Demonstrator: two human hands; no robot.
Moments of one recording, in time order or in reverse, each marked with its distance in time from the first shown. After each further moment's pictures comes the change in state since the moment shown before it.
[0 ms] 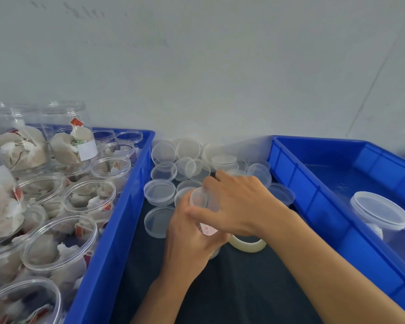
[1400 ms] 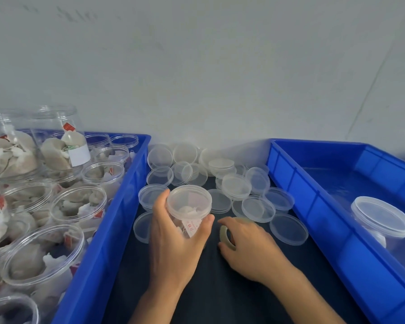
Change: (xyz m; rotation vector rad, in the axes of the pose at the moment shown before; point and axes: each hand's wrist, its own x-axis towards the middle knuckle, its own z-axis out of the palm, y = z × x) left_hand -0.004 -0.001 -0.002 0.067 0.240 -0.133; right_hand -0.050 0.032 0.073 0.298 -0.143 0.260
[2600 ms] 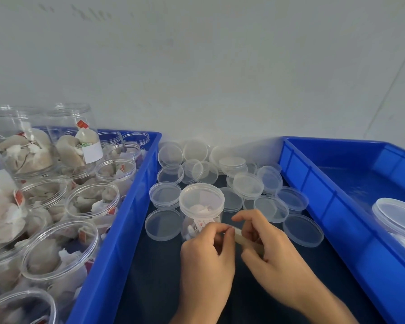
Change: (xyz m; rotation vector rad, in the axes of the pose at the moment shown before) left_hand -0.032 0.018 0.013 -0.016 -0.134 0.000; right_hand -0.035 -0.002 -0.012 0.466 0.088 -0.128
